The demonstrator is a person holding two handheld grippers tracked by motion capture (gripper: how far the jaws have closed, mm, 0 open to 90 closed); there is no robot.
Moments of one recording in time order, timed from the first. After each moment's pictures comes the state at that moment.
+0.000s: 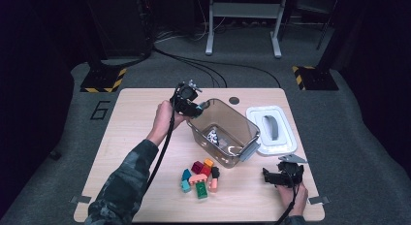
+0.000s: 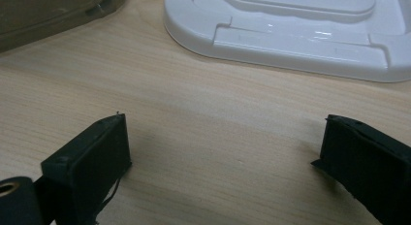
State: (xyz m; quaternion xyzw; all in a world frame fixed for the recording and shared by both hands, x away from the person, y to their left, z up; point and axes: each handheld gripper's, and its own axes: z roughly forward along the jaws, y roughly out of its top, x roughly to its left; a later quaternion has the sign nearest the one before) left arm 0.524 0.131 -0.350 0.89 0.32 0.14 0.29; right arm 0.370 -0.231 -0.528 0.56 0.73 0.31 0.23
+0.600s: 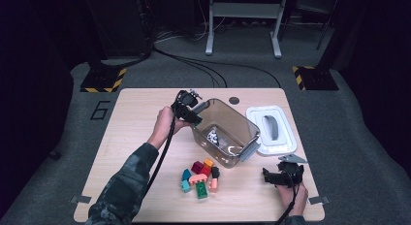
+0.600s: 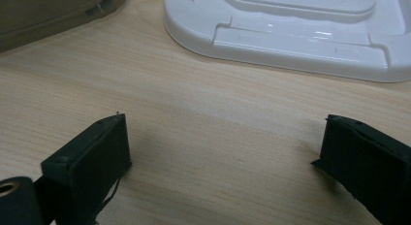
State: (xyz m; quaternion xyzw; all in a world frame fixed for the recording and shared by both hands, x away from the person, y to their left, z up) left arm 0.527 0.133 -0.375 0.90 0.33 0.10 0.27; right arm 0.370 -0.231 -0.528 0.56 0.73 0.31 0.23
